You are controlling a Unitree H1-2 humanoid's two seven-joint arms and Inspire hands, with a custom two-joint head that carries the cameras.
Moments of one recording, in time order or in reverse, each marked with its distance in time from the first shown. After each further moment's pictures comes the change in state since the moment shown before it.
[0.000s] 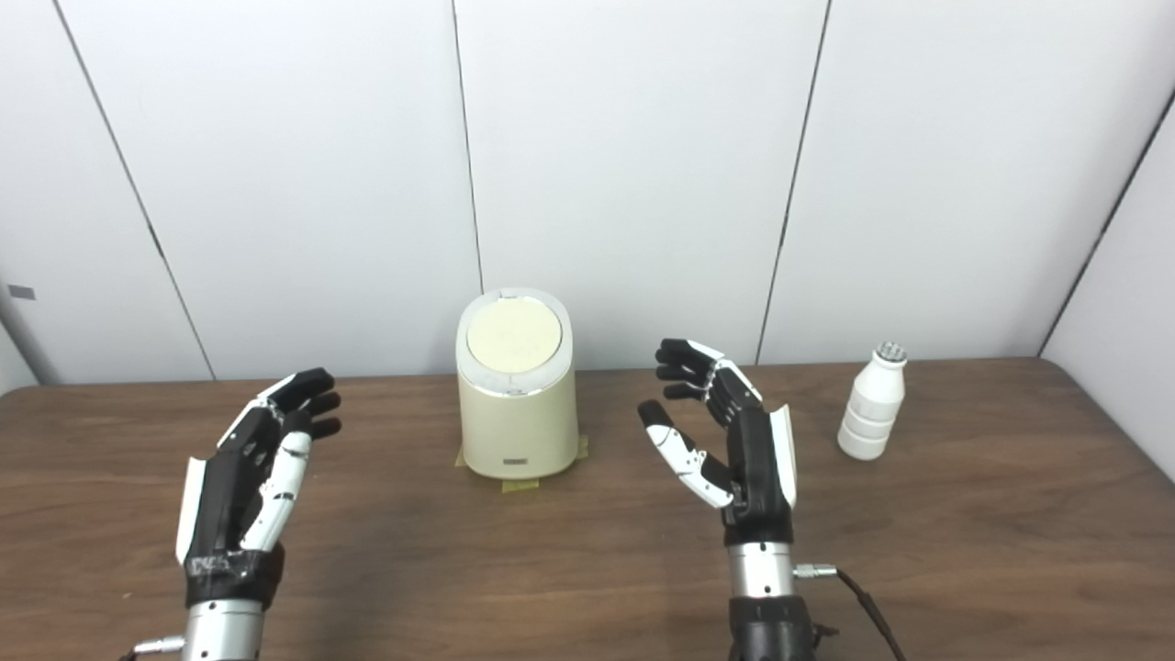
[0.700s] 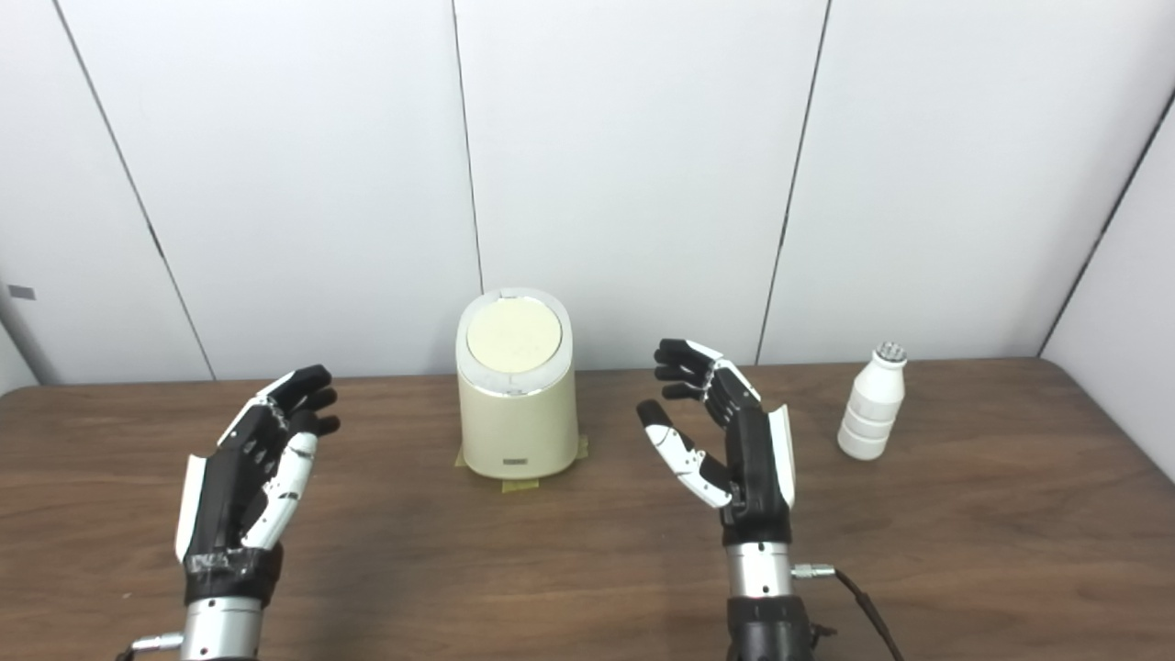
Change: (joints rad) left arm -0.017 0.009 -0.002 -0.001 0.062 0.015 0.009; right arm -0.001 0.006 -0.001 0.001 0.000 0.000 0.002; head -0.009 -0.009
